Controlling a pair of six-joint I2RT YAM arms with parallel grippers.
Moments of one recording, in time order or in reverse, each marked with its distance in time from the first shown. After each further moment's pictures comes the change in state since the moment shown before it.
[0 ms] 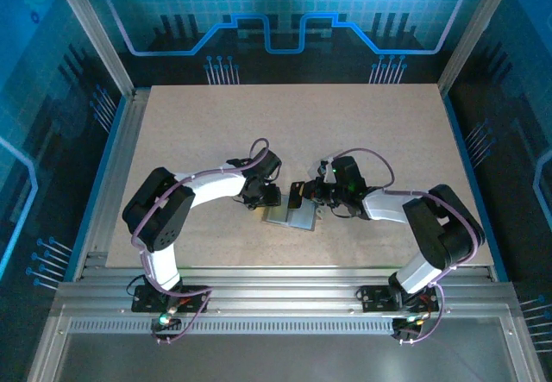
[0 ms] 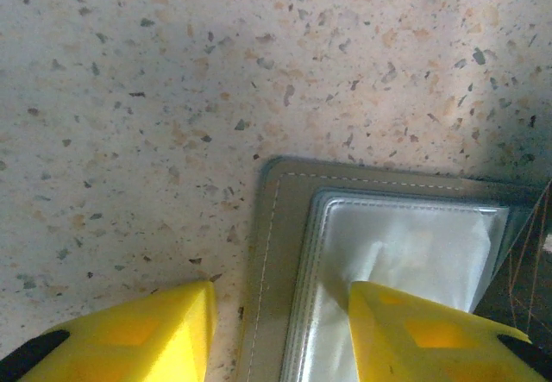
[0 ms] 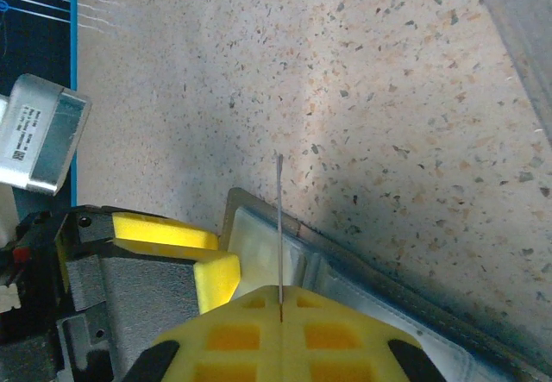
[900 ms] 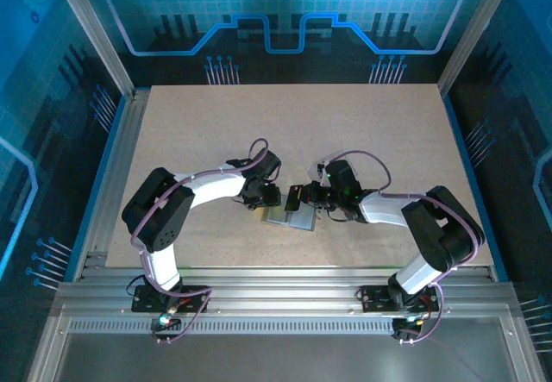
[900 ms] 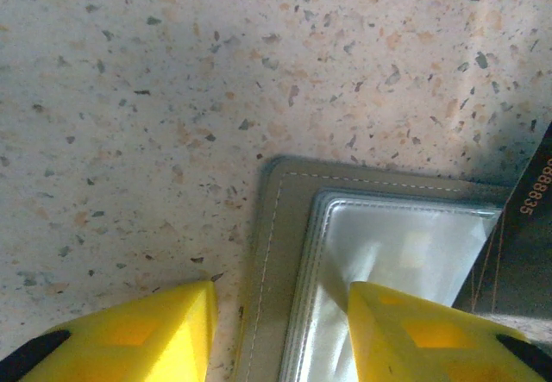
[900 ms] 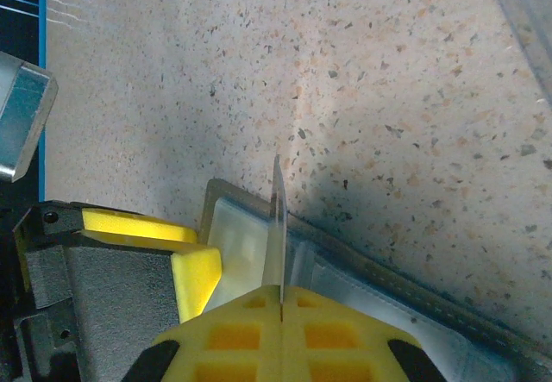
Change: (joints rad) left arm 0.000 -0.004 -0.005 0.005 -0.001 -0.016; right arm 0.061 -0.009 -0.009 -0.021 0.100 0.008
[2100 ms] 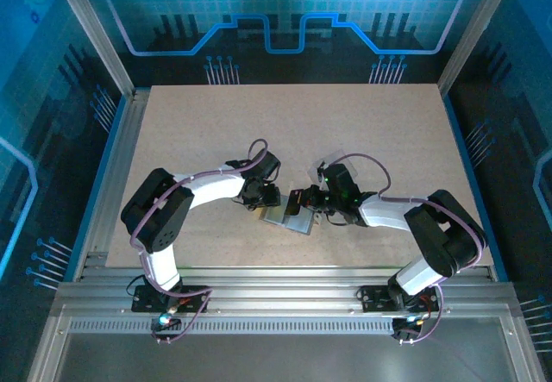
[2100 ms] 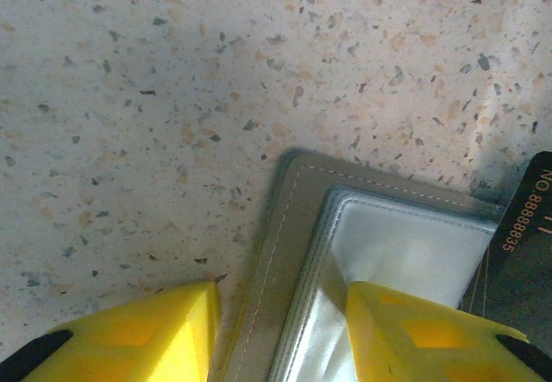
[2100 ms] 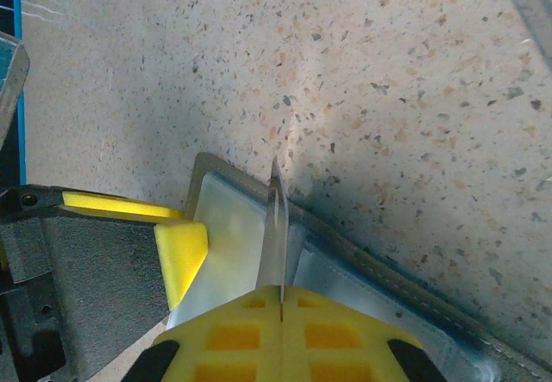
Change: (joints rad) left arm 0.000 -0.009 -0.019 0.023 -0.003 -0.002; right arm 0.039 -0.032 -0.014 -0.046 0.051 0.033
